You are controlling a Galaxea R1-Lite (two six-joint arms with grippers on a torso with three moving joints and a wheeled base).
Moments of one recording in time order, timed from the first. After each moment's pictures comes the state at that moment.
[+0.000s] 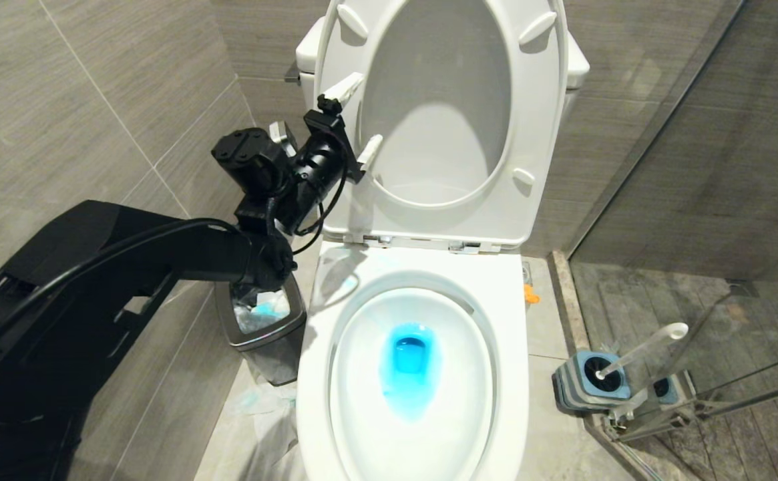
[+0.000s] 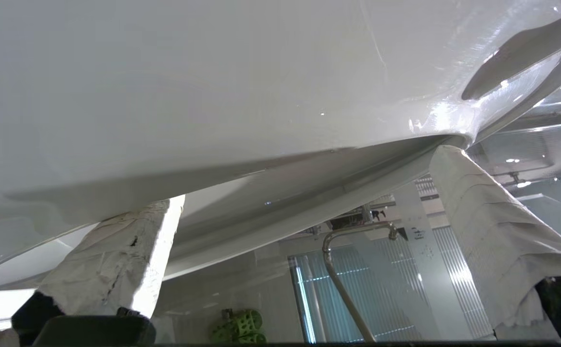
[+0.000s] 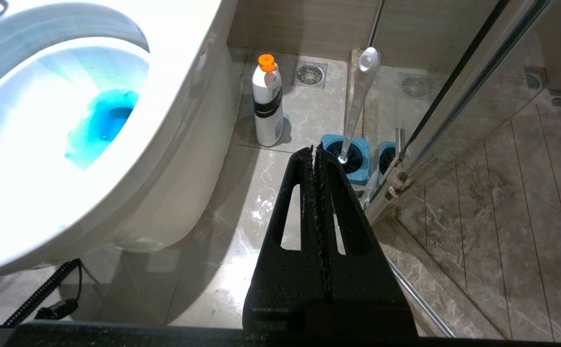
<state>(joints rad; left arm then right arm) -0.42 2.29 -1.72 -1.20 -0.28 -1.52 0.00 0.00 0.00 0.00 -0.01 0.04</state>
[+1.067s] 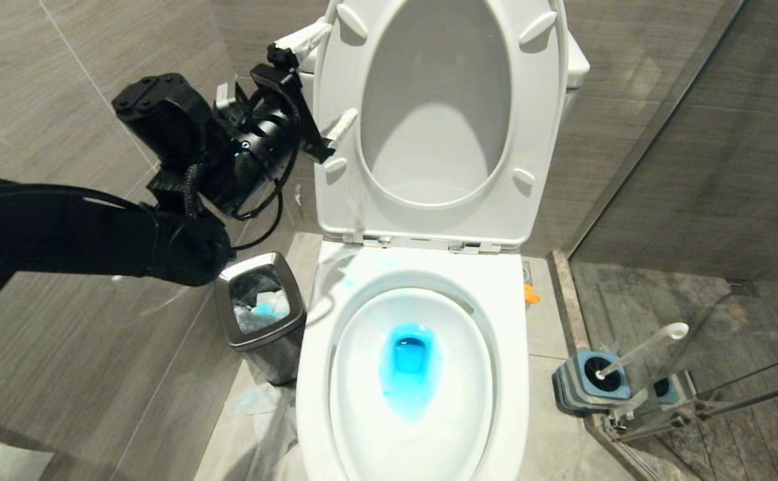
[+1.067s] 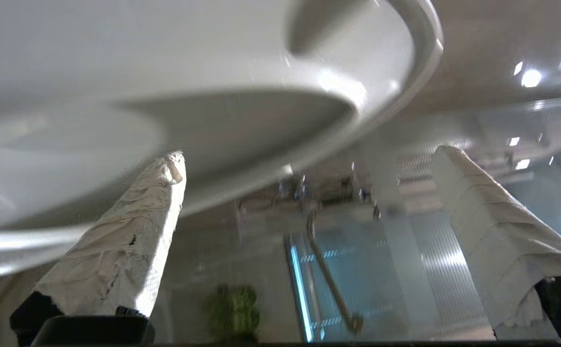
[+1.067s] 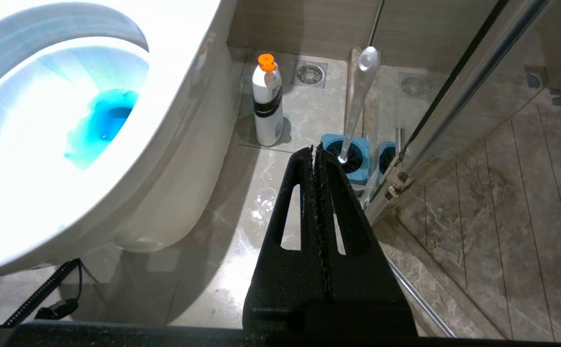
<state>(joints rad) -0.41 1.99 -1.42 -1.16 -0.36 -1.50 0.00 0.00 0.00 0.00 -0.01 0.03</state>
